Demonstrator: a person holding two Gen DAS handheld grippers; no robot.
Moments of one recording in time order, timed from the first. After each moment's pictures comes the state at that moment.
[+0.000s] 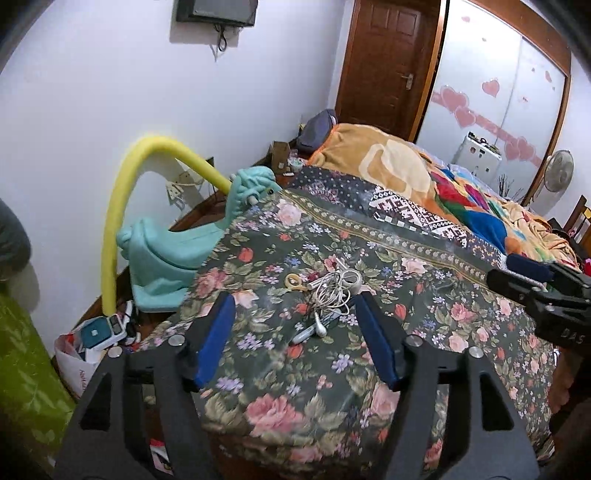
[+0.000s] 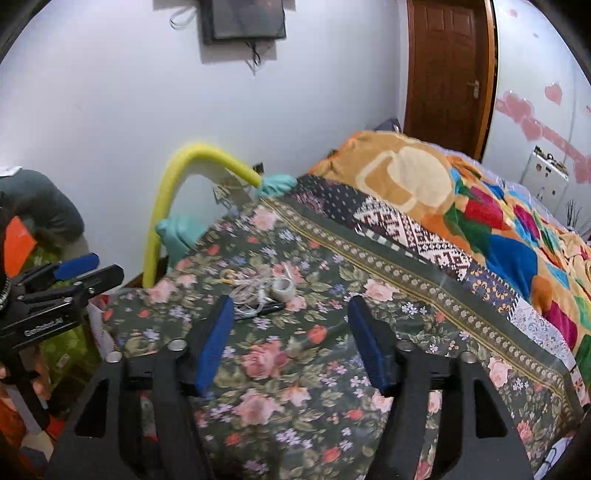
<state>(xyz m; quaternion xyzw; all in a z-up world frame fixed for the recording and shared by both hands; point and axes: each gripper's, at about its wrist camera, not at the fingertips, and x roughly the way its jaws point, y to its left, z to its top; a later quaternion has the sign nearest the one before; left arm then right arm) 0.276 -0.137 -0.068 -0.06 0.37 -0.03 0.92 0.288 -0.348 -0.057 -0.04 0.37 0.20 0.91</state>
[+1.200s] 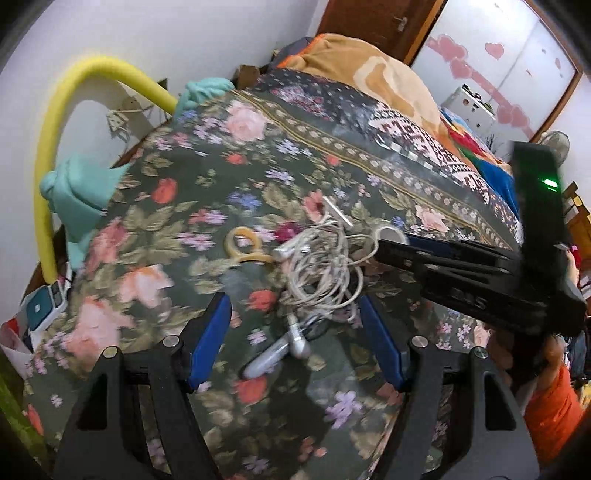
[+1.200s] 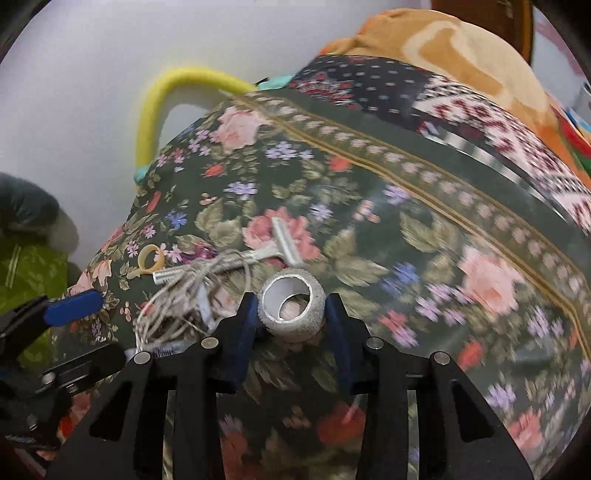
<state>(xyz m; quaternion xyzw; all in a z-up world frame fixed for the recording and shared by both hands) 0.386 -0.163 -0.190 -0.10 0.50 -0.10 0.86 0.420 -0.325 -0.196 0.00 0.50 0.24 0.83</state>
